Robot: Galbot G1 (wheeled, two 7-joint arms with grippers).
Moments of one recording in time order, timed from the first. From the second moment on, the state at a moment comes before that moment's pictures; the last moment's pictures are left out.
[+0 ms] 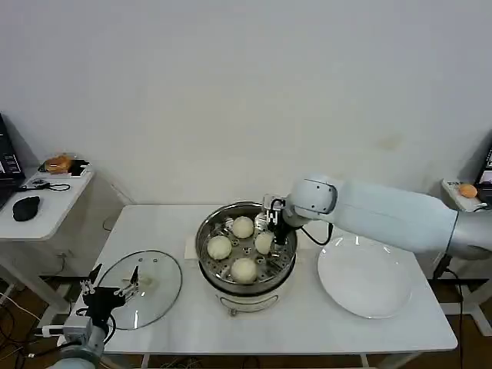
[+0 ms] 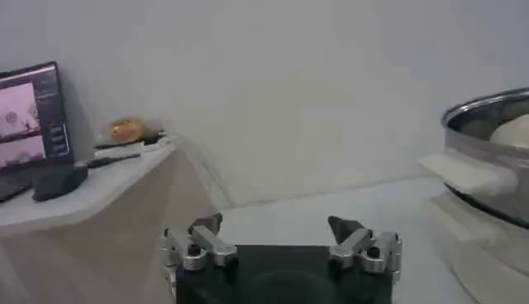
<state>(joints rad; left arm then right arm) 1.60 -1.17 -0.70 -2.07 -0.24 0.23 -0.11 0.42 0.96 -1.22 1.50 0.63 -0.72 -0.64</state>
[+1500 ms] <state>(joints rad) 1.59 -1.19 -0.66 -2.01 -0.11 0.17 -0.15 -1.04 1.01 0.39 1.84 0.35 -0.06 -0.15</state>
